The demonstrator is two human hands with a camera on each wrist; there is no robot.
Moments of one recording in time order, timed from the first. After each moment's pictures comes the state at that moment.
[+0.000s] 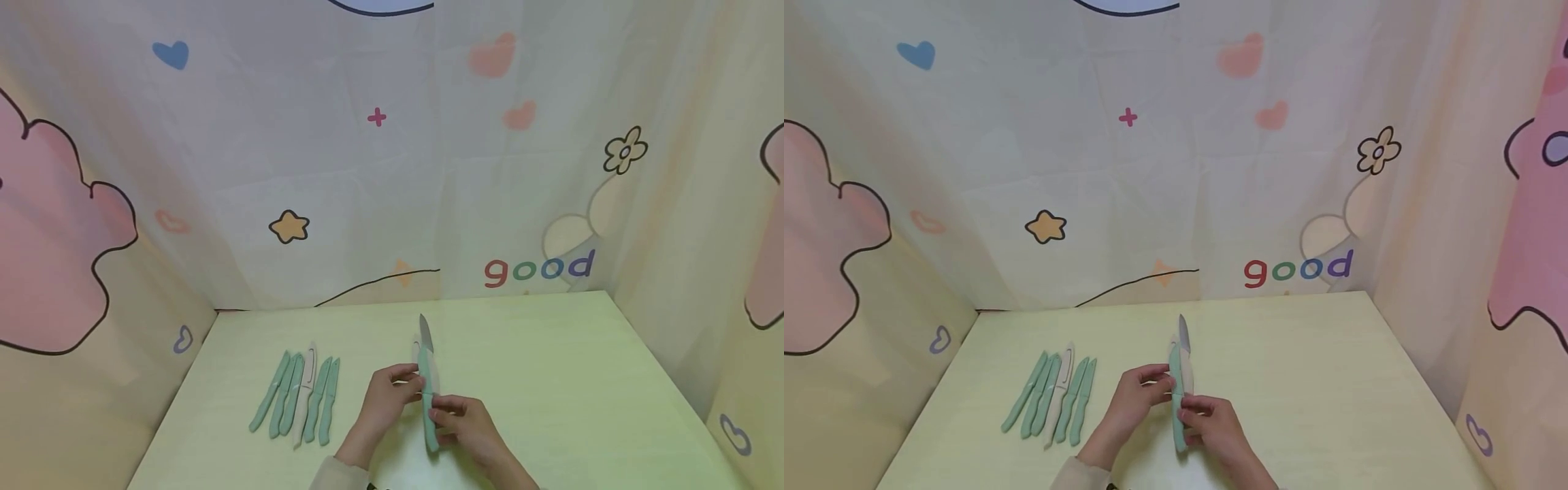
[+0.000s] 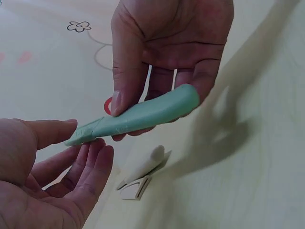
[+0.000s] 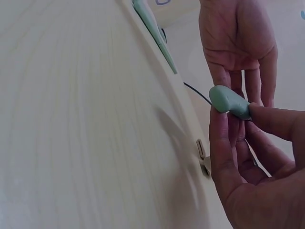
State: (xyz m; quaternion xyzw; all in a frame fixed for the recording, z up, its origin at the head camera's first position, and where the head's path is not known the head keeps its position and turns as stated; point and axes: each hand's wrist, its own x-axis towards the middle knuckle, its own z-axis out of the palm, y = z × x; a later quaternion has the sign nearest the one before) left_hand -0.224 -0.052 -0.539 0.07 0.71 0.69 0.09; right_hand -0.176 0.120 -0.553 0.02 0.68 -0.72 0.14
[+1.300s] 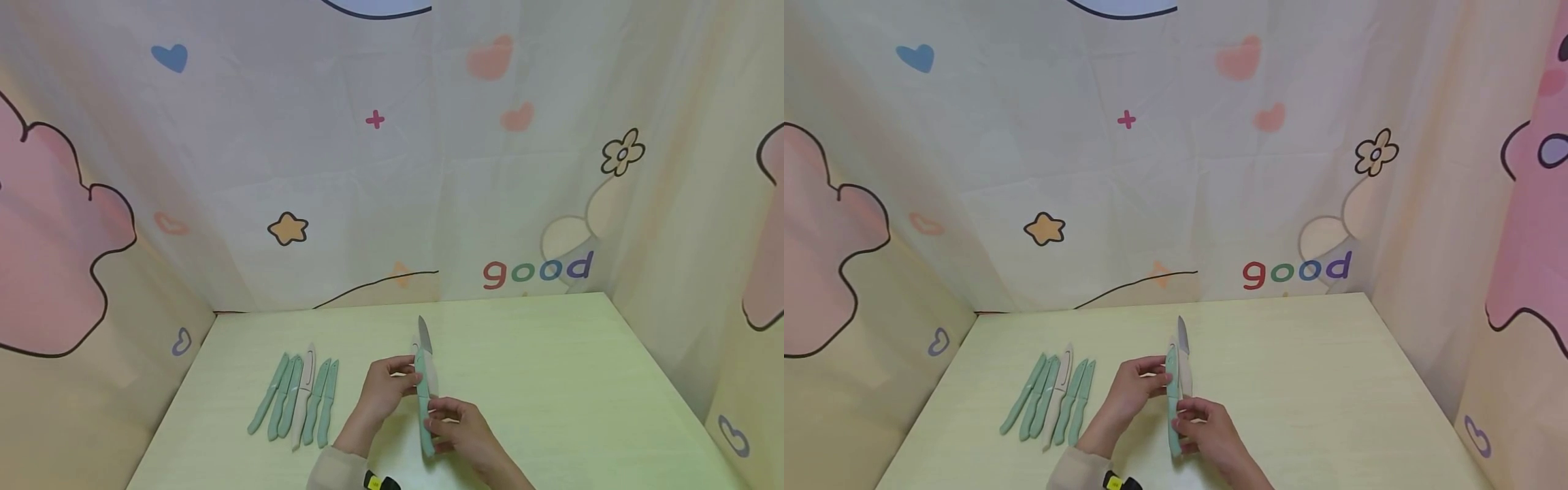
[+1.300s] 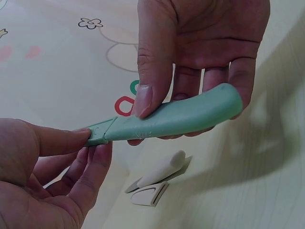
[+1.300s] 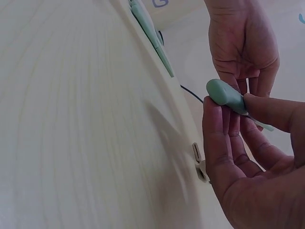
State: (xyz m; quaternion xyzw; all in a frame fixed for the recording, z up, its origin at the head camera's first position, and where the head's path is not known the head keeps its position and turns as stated) left_hand -0.237 -0.052 -0.527 0.06 0.71 0.69 0.09; right_hand -0.171 0.118 -0.553 -0.01 0.67 -0.72 0.15
